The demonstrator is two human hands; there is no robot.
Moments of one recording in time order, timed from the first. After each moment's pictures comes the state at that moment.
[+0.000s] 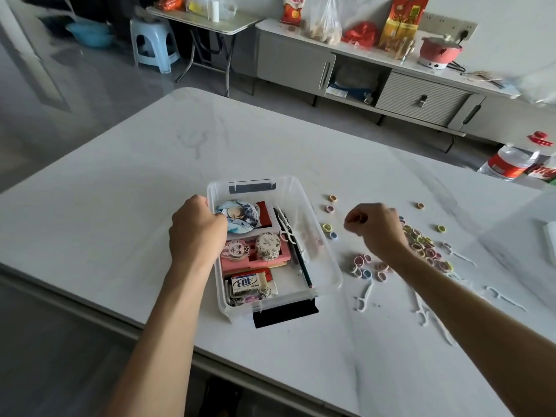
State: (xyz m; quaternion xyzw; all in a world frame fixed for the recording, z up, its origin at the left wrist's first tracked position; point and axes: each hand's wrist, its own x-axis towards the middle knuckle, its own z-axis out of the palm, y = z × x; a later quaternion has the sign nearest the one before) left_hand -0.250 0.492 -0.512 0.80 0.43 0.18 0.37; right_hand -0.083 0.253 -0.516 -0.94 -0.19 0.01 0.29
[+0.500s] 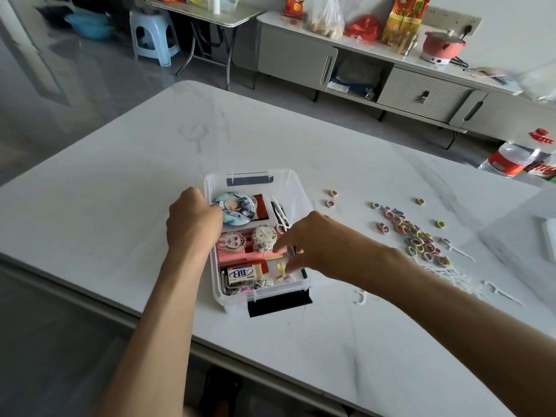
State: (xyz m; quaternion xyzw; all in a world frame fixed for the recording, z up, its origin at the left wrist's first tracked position) left_hand -0.249 0.502 -0.510 0.80 0.44 0.17 0.38; right_hand -0.173 0.311 -0.462 -0.83 -0.52 0.16 0.08
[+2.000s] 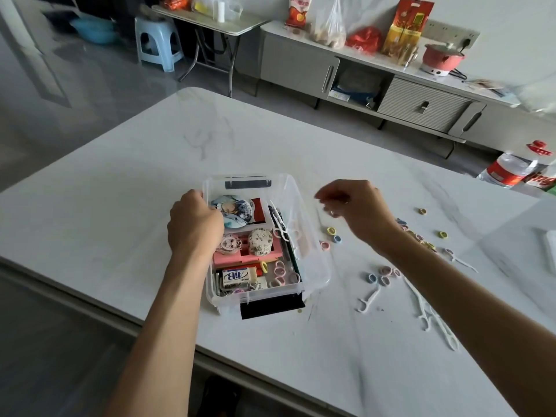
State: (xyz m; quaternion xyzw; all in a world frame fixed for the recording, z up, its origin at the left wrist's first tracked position) left_hand -0.247 0.508 -0.503 0.79 0.47 0.17 0.36; right_hand -0.105 0.305 -0.475 -0.87 -0.30 0.05 0.39
